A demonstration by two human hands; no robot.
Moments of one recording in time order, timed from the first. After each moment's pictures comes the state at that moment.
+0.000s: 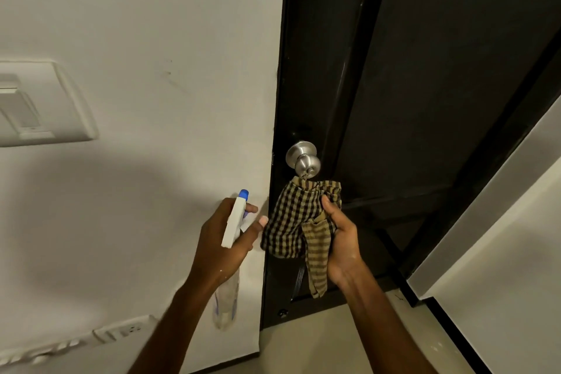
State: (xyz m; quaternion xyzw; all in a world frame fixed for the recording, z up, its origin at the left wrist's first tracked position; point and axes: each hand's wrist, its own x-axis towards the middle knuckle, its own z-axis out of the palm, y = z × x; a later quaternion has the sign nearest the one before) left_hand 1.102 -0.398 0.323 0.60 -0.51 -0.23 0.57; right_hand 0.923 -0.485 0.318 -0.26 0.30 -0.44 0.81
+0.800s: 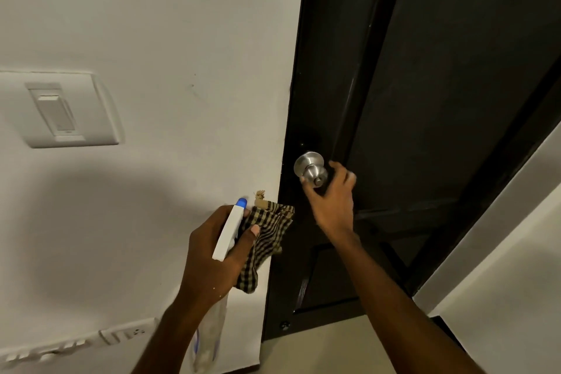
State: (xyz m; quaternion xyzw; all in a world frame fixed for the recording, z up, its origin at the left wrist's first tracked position) left_hand 1.103 -0.362 0.350 0.57 -0.52 -0.14 0.62; right_hand 0.954 -0.557 0.325 -0.70 0.52 -0.43 0.21
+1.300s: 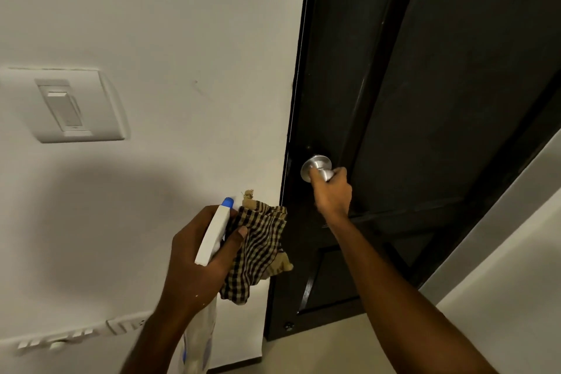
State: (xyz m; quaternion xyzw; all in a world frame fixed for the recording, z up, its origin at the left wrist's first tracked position) left_hand 1.113 -0.337 0.354 0.58 -0.49 -0.15 0.63; right_hand 0.969 -0.567 0.332 -0.56 0.57 -0.47 0.37
